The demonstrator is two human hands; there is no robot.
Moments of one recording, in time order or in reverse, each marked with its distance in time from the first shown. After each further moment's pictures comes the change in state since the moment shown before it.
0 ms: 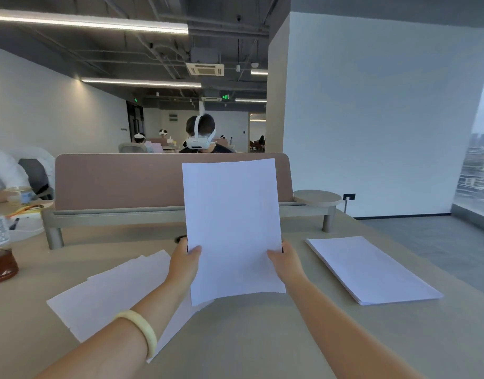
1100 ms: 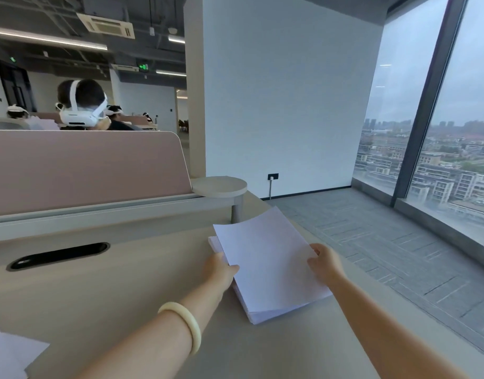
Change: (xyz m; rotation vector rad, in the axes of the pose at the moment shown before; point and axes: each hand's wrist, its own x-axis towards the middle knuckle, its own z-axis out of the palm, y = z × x) left_hand 0.015 -0.005 0.350 0.132 -0.460 -0.085; right_hand 0.112 0.111 -0.313 -0.469 0.423 0.136
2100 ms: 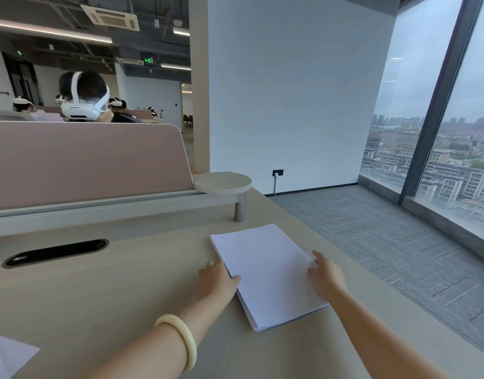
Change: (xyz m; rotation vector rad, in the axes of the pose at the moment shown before) left_hand 0.006 -0.015 0.005 0.720 0.074 0.032; right_hand 0.014 0.023 0.026 -0.294 -0.036 0.045
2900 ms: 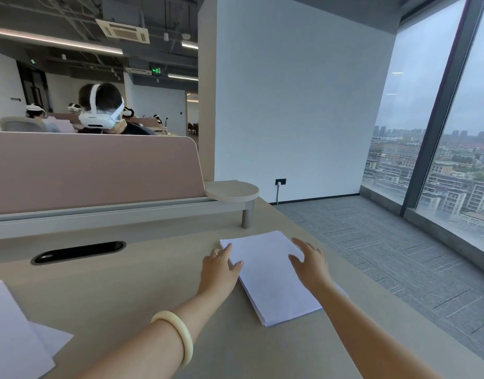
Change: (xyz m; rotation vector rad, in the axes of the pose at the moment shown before) left_hand -0.028 -0.008 -0.046 -0.202 0.084 0.175; right_hand -0.053 -0.061 -0.015 0.060 0.089 -0.308
